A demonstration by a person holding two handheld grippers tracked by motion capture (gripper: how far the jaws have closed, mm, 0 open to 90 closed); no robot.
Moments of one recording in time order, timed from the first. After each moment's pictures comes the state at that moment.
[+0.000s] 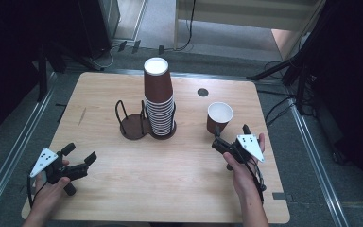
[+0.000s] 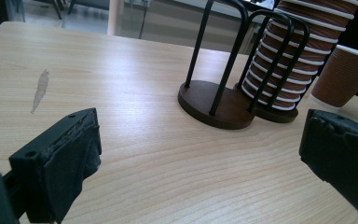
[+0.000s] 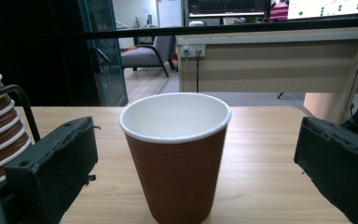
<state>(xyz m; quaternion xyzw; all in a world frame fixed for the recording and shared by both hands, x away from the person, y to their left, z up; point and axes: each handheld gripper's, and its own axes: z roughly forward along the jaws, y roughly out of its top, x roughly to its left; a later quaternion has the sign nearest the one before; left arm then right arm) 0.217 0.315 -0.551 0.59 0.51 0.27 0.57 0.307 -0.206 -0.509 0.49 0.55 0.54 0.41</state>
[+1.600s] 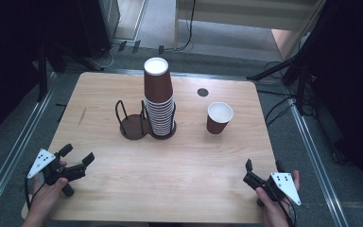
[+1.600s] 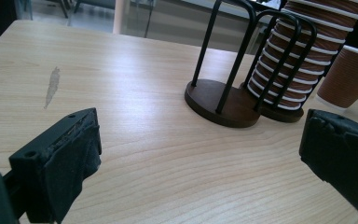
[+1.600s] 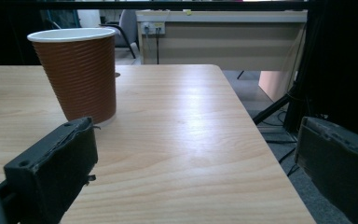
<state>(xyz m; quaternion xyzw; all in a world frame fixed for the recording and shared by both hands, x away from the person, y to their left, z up) 0.214 0.318 -0.551 0.59 0.51 0.27 0.57 0.219 -0.299 -0.544 0.53 0.54 0.48 0.44</state>
